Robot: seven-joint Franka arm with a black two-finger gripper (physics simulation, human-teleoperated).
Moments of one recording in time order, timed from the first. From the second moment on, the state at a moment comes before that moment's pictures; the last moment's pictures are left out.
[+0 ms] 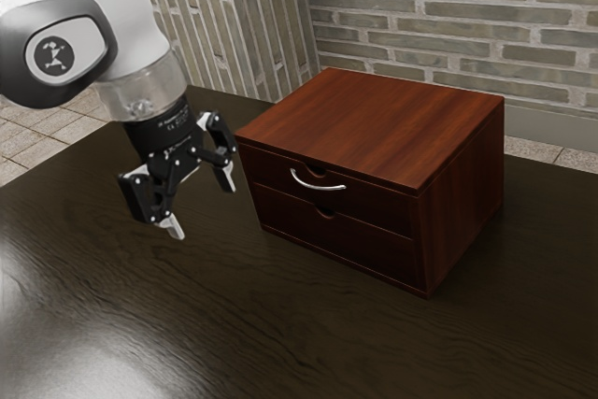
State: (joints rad) arm -0.17 -0.24 0.18 -1.76 -0.05 1.57 -1.61
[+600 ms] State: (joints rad) arm -0.14 -0.07 0.11 -1.68 -0.04 1.74 -1.58
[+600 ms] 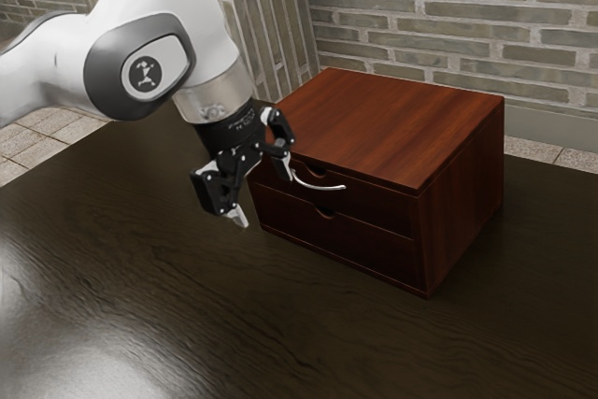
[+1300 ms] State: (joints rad) arm -0.11 0.02 0.10 -1.69 -0.03 1.94 -1.55
